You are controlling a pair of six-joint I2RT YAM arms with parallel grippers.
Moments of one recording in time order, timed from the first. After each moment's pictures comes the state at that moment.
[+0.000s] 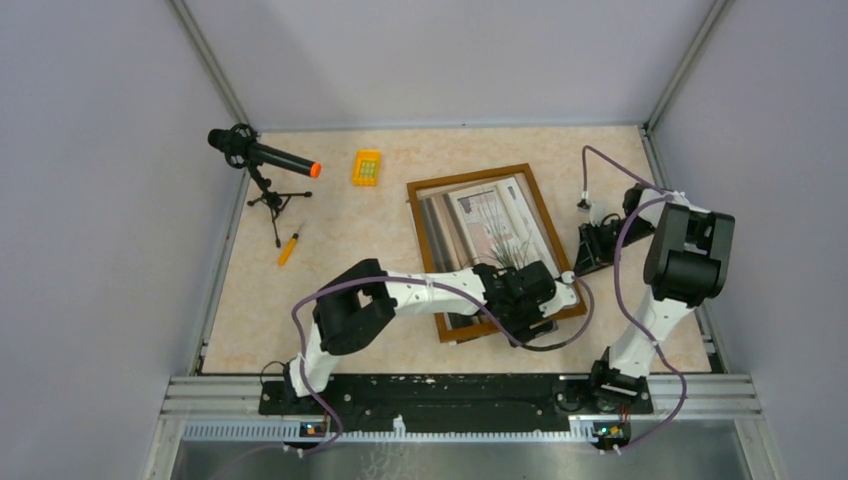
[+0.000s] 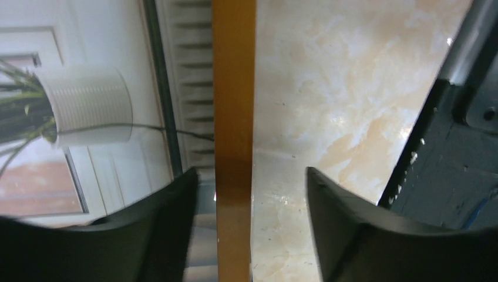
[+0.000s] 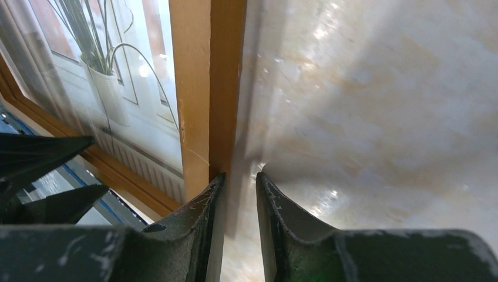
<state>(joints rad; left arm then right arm) -1.23 2.08 1.54 -0.46 0.09 0.05 -0.28 1.92 1.19 -0.98 -0.59 -0.61</state>
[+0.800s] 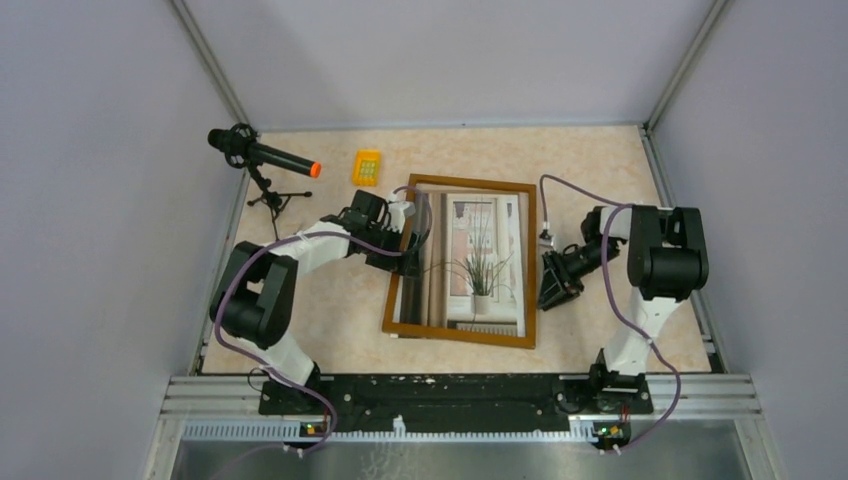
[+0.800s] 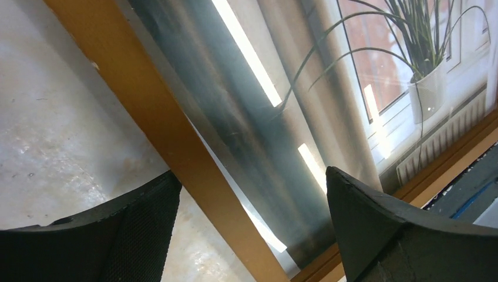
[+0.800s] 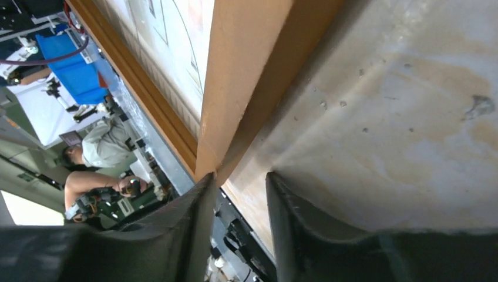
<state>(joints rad) -0.40 1.65 0.95 -0.35 0.47 -0.08 -0.06 1.93 1.00 -1.03 -0.77 -0.52</state>
